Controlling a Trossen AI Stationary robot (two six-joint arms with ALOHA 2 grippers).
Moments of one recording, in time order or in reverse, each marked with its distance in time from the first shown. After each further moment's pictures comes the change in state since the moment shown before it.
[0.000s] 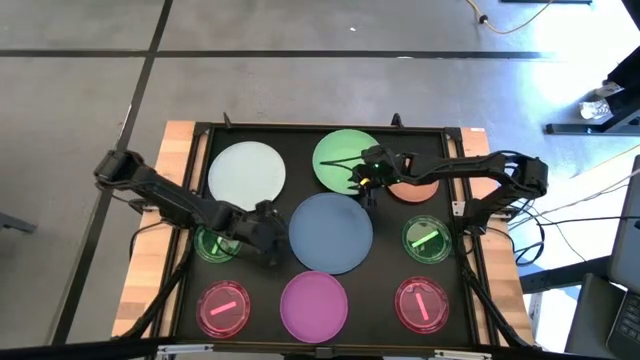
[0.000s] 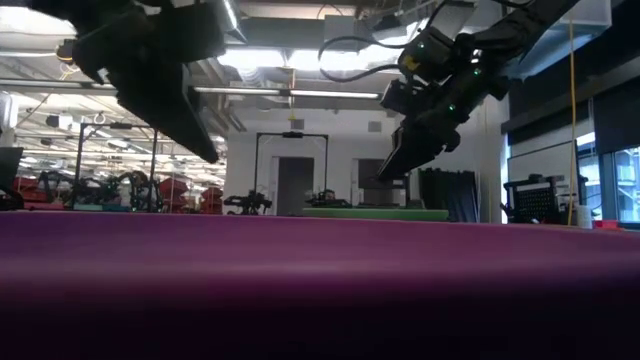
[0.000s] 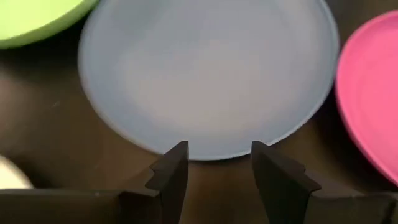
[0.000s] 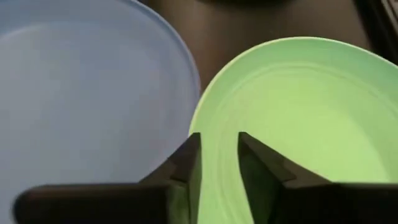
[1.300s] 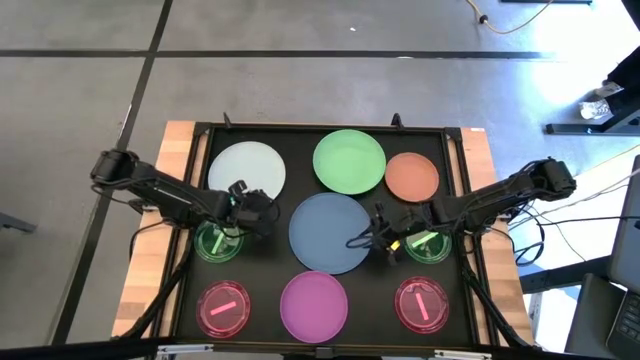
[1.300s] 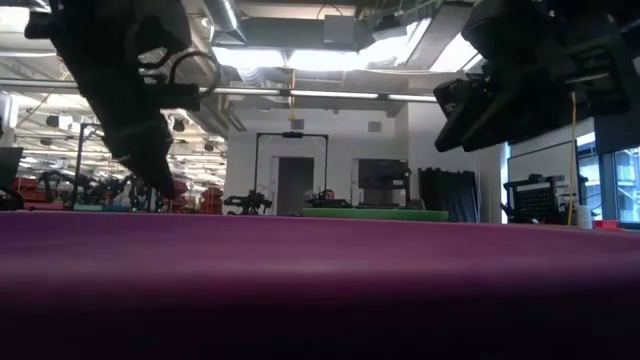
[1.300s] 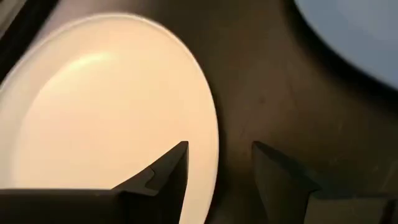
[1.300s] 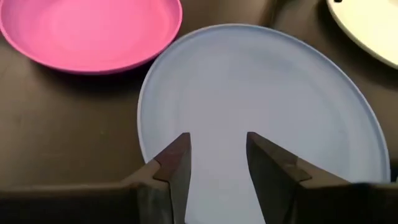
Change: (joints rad) left arm 0.142 -0.032 -0.087 -0.325 -0.214 -0.232; right arm 0.534 -0.225 -0.242 0.140 0.109 0.102
